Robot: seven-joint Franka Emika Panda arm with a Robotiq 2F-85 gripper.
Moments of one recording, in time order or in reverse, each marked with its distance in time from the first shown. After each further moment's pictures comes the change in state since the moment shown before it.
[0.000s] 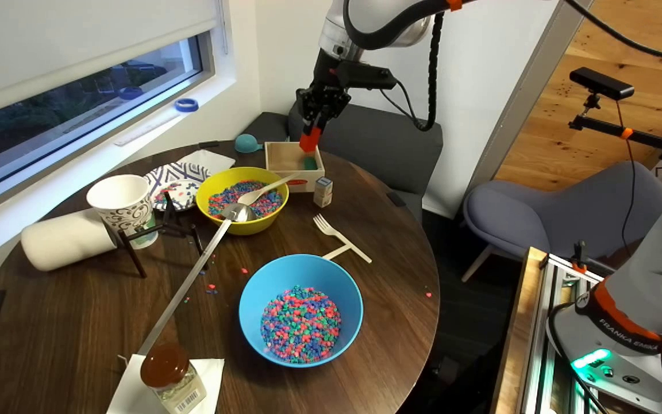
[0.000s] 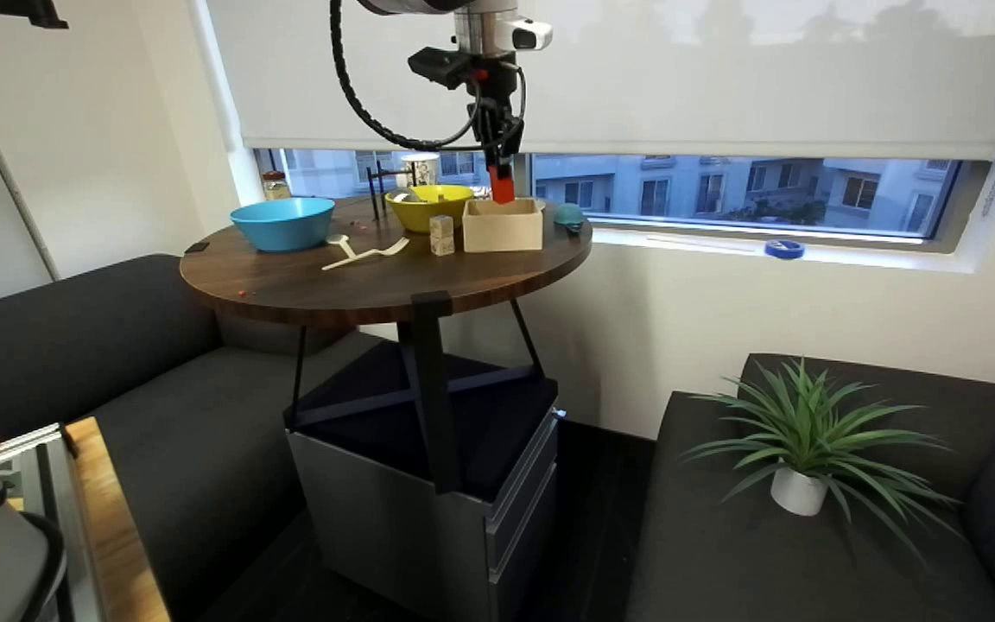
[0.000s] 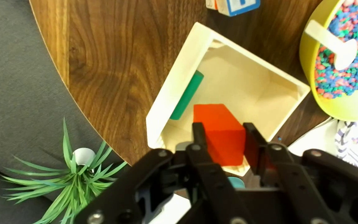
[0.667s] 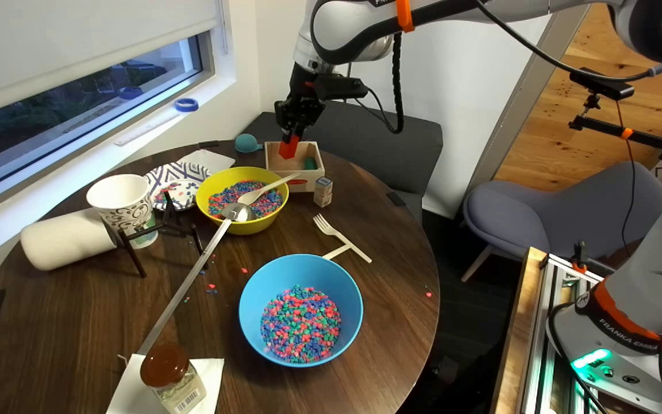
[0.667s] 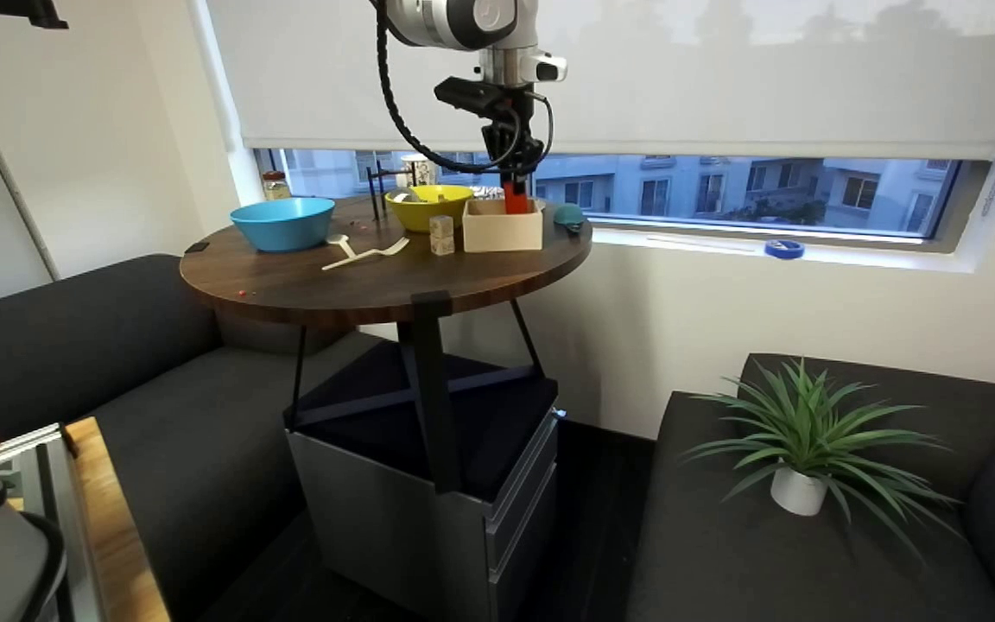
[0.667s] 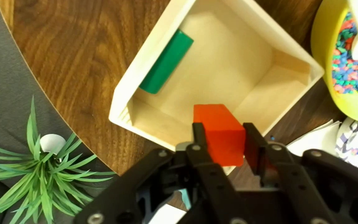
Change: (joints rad) arm 0.000 0.206 0.018 0.221 0.004 -0.025 -0.127
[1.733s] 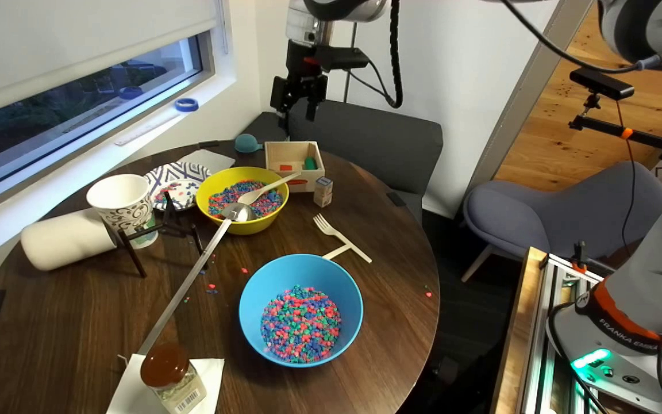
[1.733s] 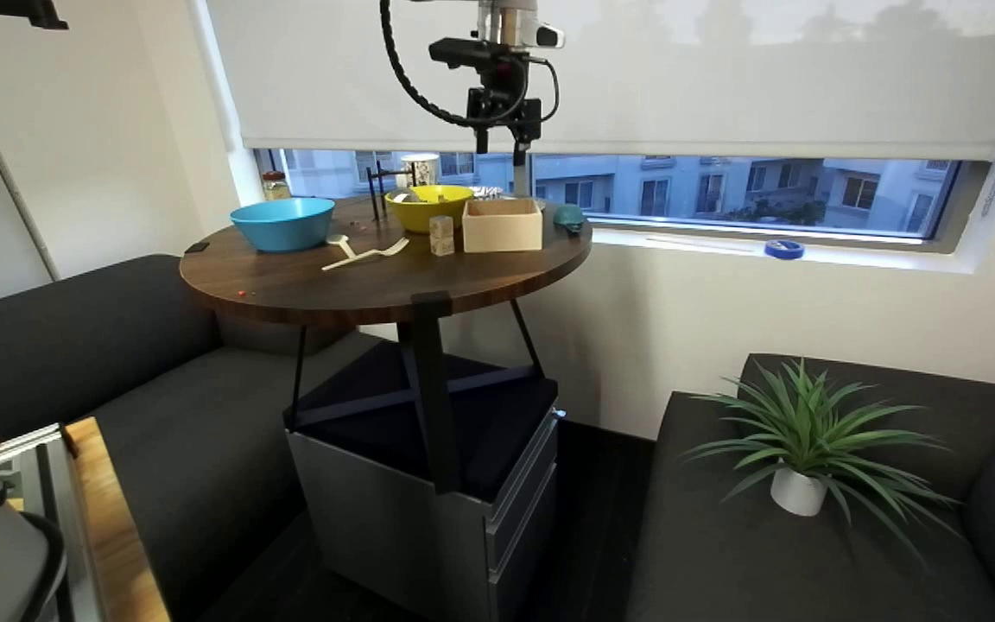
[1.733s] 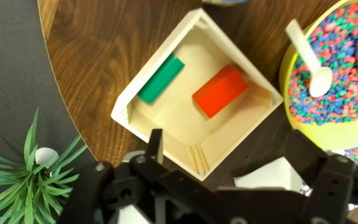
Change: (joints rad) arm 0.002 0.024 0.013 0.207 -0.033 -0.345 -0.055
